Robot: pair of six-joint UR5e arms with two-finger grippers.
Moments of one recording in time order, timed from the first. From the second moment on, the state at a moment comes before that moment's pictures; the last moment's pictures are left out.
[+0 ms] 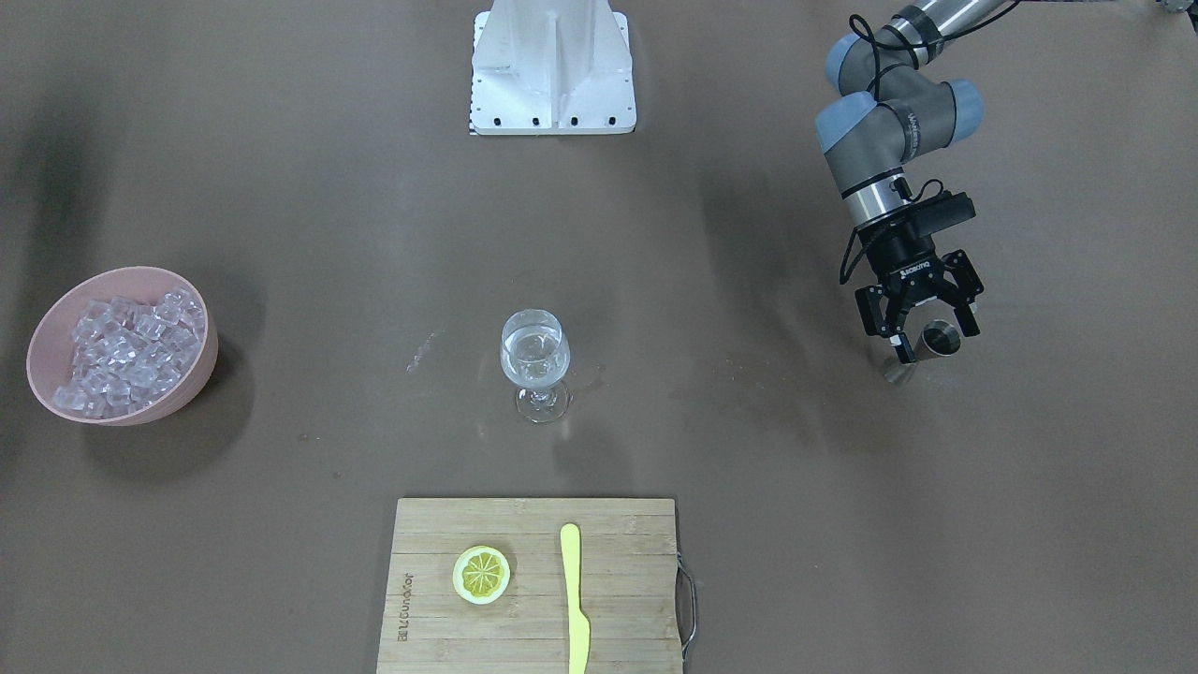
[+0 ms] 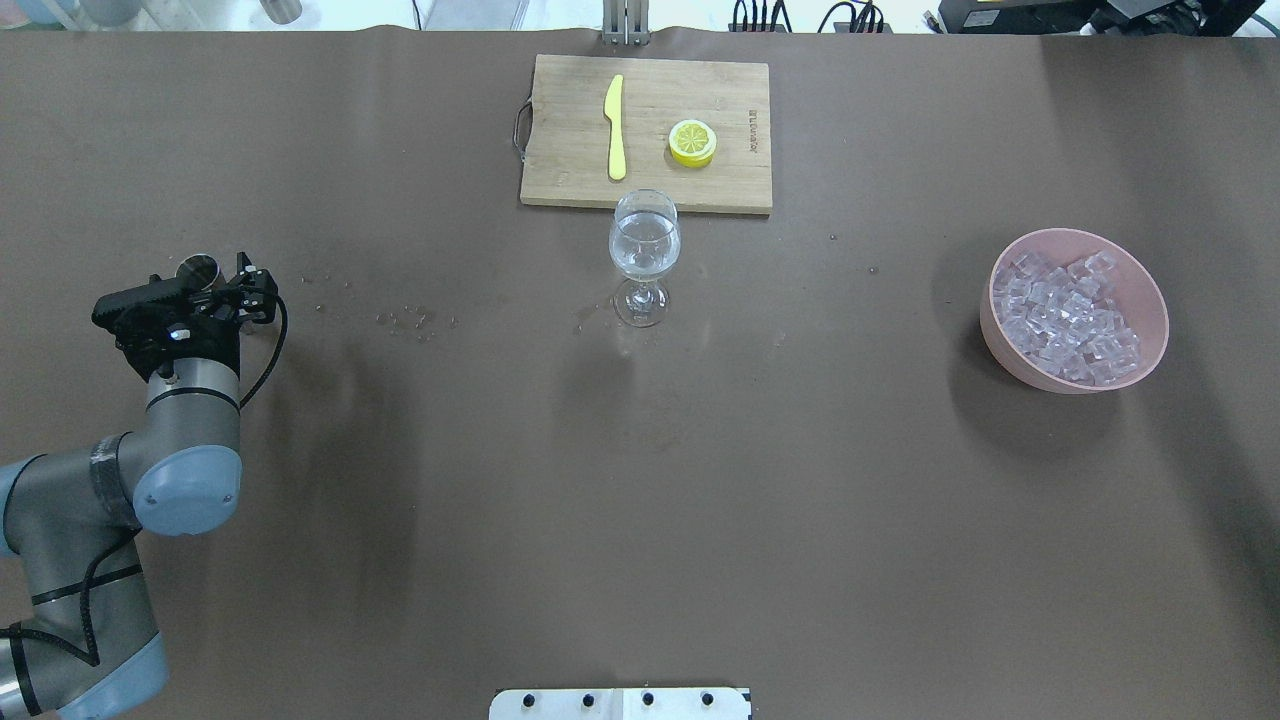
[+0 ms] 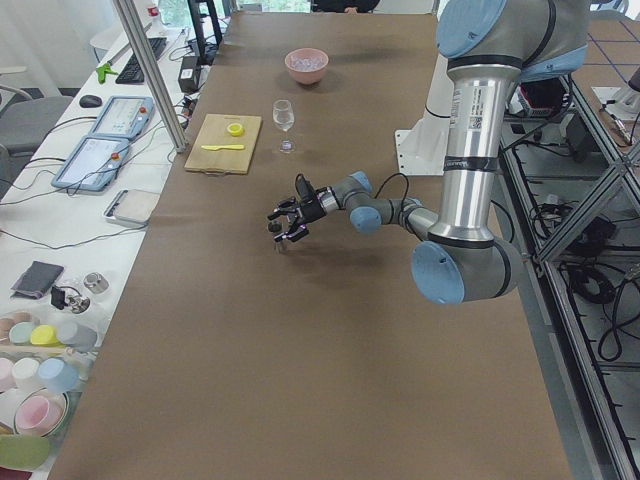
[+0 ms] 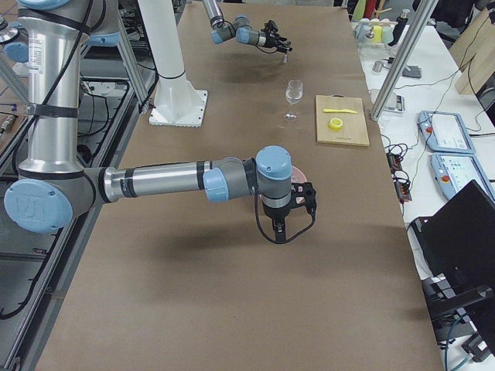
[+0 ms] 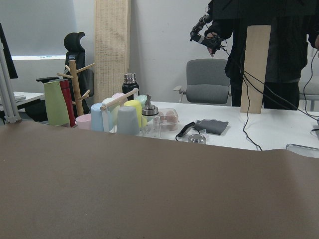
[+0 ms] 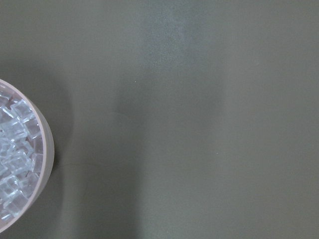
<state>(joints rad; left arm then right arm) -0.43 -1.66 -1.68 -2.02 -0.63 -1.60 1.49 -1.67 1.81 -1.45 2.30 0.11</state>
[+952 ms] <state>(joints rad) -0.43 -1.71 -1.59 -2.04 -0.64 -1.60 1.49 -1.67 1.80 -1.45 2.30 0.12</state>
